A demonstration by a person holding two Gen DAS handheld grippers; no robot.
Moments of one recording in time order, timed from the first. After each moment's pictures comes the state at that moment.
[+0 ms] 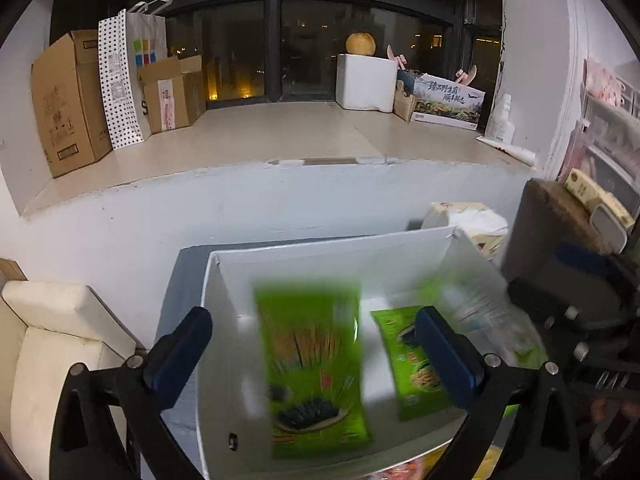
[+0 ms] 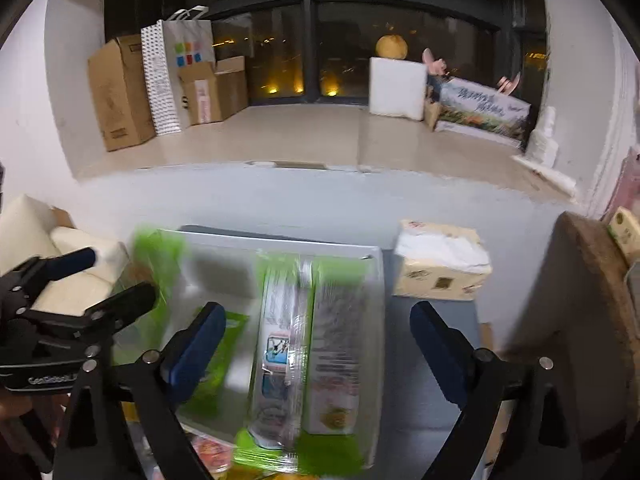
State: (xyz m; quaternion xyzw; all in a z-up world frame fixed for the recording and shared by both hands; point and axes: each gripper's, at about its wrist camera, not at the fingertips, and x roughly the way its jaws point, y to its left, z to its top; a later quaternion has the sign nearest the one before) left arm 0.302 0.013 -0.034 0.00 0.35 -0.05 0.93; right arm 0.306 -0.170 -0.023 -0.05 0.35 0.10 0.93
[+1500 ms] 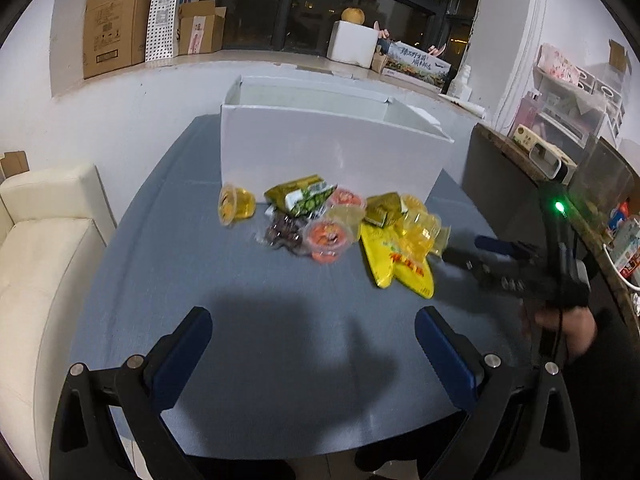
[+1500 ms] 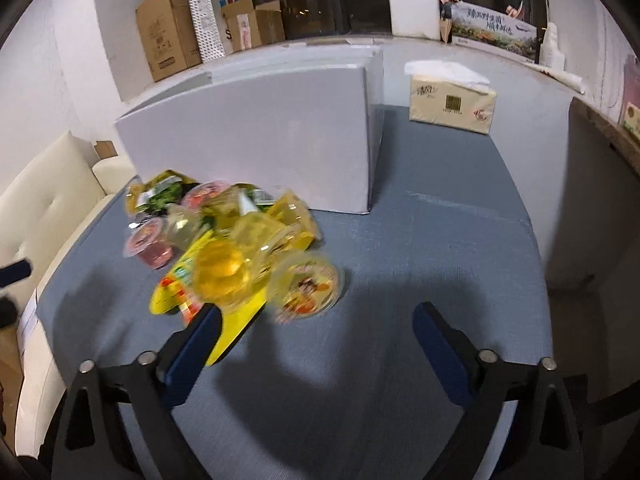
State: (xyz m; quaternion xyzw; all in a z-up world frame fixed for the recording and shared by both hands) left arm 0.029 0.013 -0.121 -0.07 0.39 -0.08 0.91; right arm 0.166 -0.246 -0.171 -0.03 0.42 0.19 0.89
